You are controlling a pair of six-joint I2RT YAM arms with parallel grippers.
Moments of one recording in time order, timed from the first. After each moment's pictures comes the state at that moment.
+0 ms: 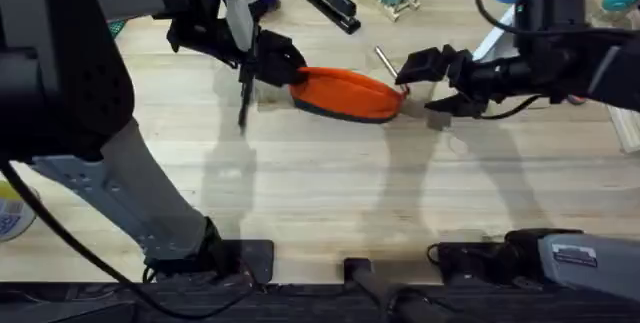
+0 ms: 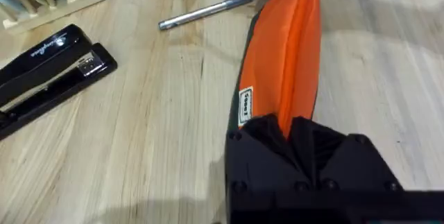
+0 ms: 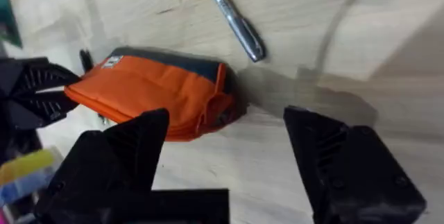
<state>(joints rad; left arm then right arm) 0.06 1.96 1.32 -1.02 1.08 1.64 0.03 1.43 0.79 -0.46 -0.56 0.47</state>
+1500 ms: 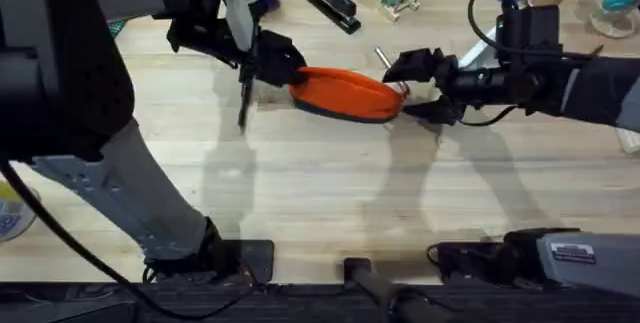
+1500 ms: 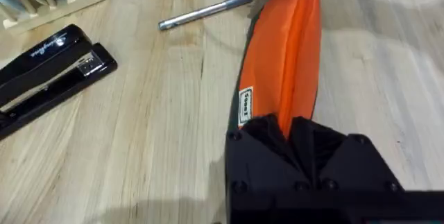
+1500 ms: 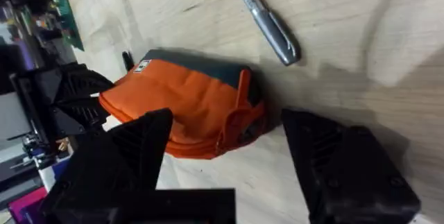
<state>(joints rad) 0.06 1.96 1.32 -1.02 1.08 1.64 0.07 1.48 0.68 -0.19 -0.66 0.72</state>
